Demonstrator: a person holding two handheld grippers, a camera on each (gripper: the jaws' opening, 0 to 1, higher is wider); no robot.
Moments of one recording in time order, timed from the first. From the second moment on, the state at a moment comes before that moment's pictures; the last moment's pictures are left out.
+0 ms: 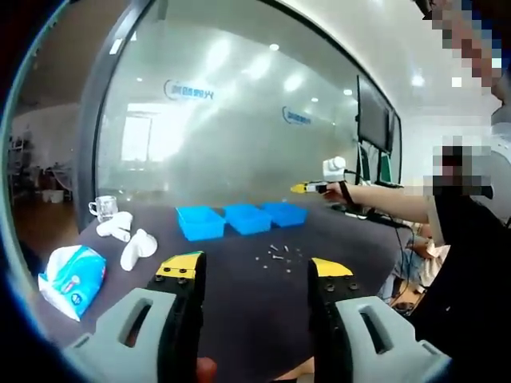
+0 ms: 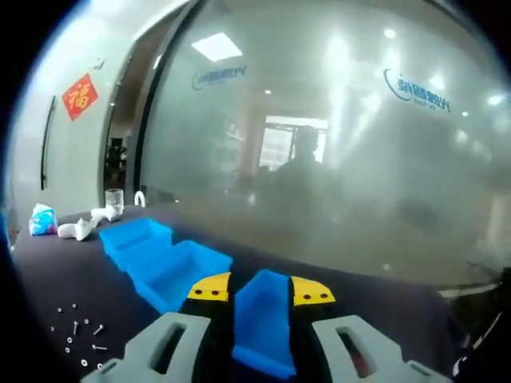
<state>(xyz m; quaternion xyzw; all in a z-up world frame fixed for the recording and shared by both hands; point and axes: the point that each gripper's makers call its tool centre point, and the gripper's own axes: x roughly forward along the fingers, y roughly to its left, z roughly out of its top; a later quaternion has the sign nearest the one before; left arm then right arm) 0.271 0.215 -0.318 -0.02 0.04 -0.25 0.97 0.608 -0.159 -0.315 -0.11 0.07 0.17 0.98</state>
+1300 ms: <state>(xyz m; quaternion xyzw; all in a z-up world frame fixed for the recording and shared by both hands) 0.282 0.202 -0.333 -0.01 0.06 -0.28 0.96 0.380 -0.179 -0.308 -0.07 0.00 0.27 0.96</state>
